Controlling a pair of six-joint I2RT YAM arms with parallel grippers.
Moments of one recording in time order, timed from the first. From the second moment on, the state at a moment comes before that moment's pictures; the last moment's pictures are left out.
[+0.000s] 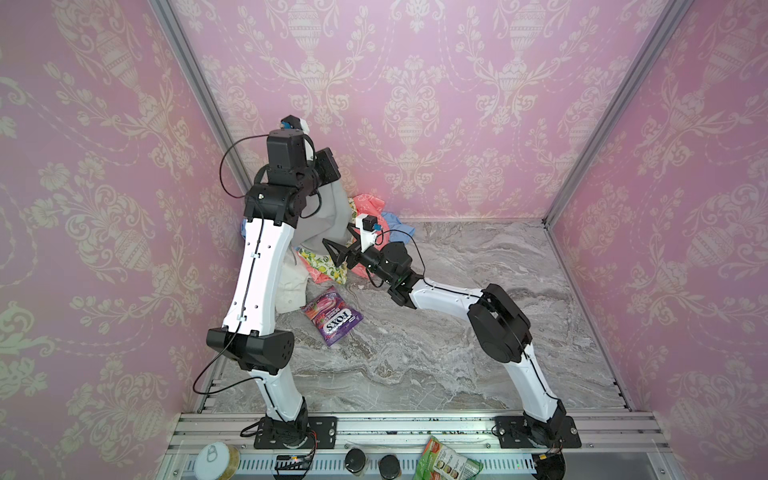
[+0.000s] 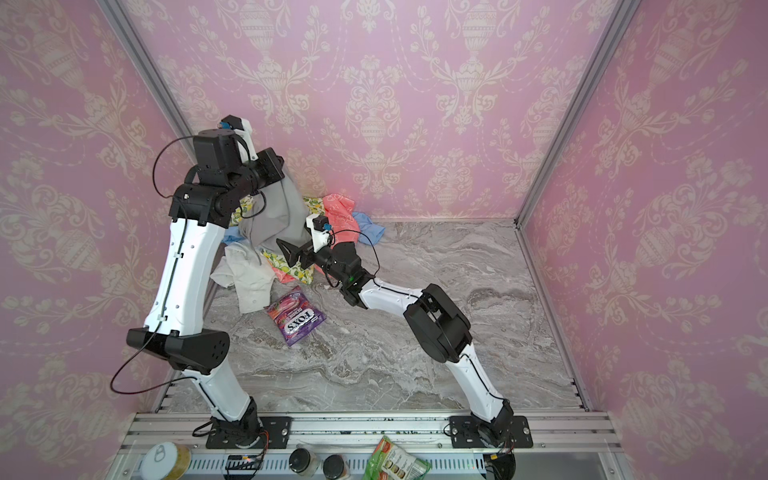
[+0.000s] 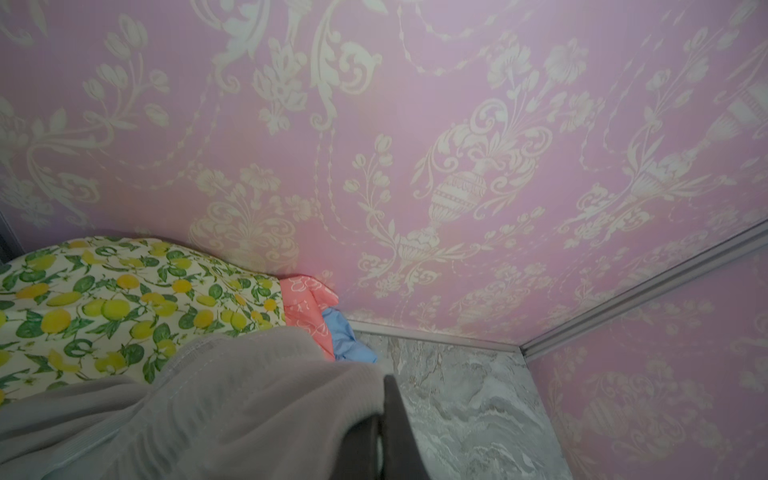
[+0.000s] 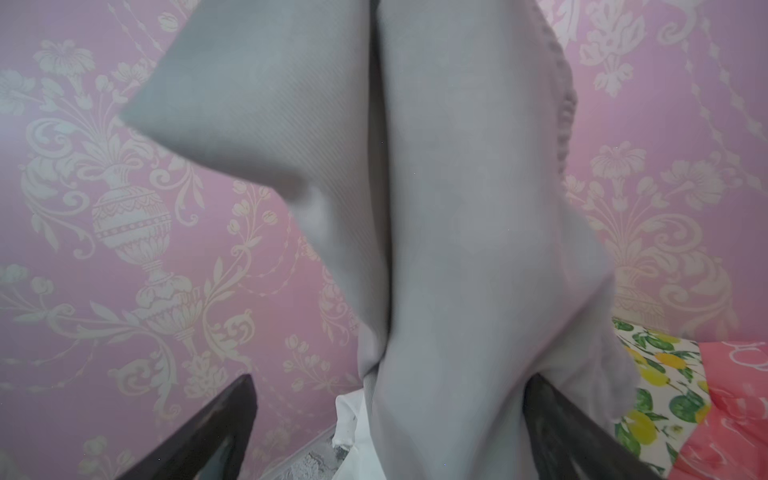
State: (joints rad) left arm -0.16 1.74 2.24 -0.80 0.10 -0.49; right arm 0.83 2.29 1.73 0.86 -0.05 0.29
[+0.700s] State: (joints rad) left arm -0.10 1.27 1.33 -0.56 0.18 -0.60; right arm 0.84 2.29 1.85 0.78 0.23 0.40
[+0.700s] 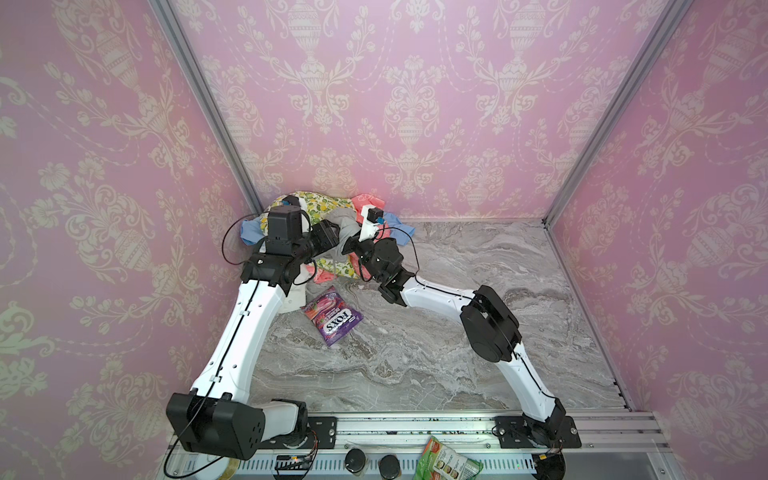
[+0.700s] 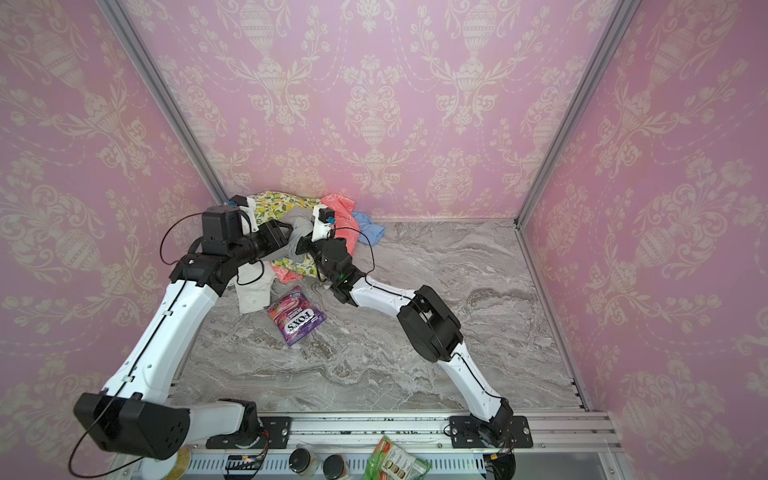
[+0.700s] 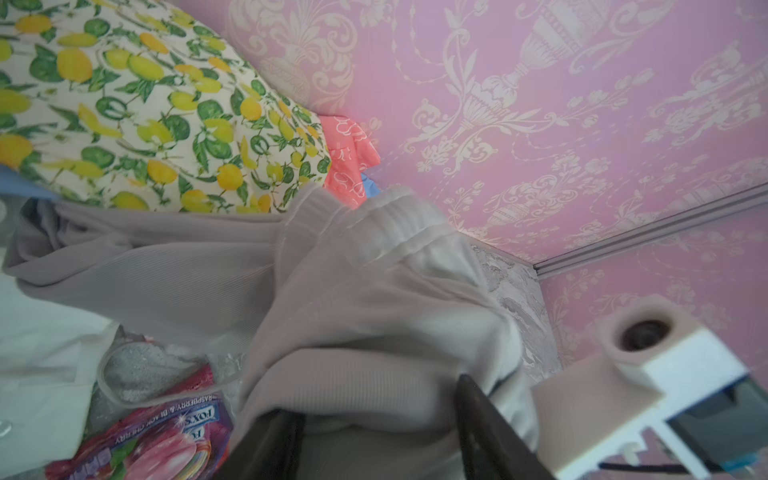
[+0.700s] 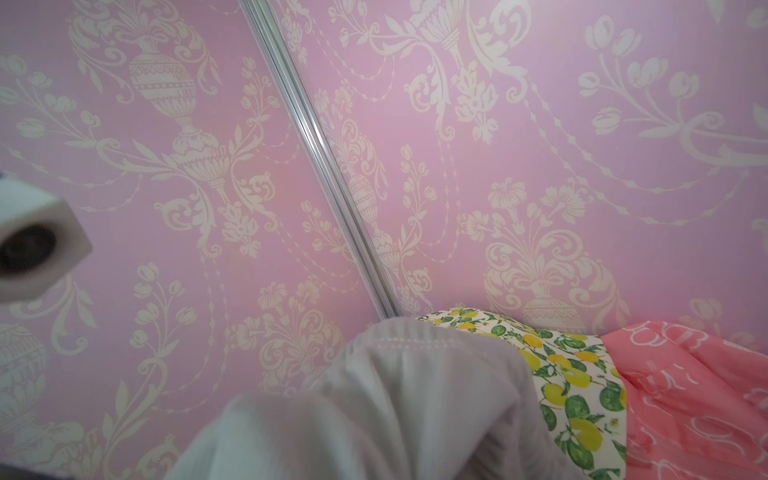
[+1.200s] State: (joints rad) left arm 0.08 1.14 0.88 -0.15 0.32 -1.01; right arm 0.84 2.21 2.08 0.42 0.18 0.57
